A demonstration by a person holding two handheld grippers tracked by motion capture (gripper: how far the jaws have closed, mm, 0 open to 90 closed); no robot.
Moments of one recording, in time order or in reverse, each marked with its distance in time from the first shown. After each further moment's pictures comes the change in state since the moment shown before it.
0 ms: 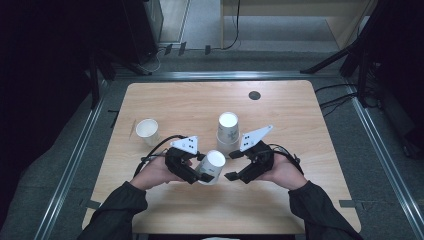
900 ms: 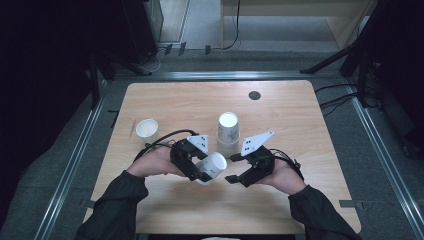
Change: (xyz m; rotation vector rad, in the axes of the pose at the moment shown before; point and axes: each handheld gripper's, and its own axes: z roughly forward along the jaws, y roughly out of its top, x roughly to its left) left arm 0.006 0.029 0.008 0.278 -0.017 0.069; right arm 0.004 -0.011 0.005 -0.019 -0.026 0.000
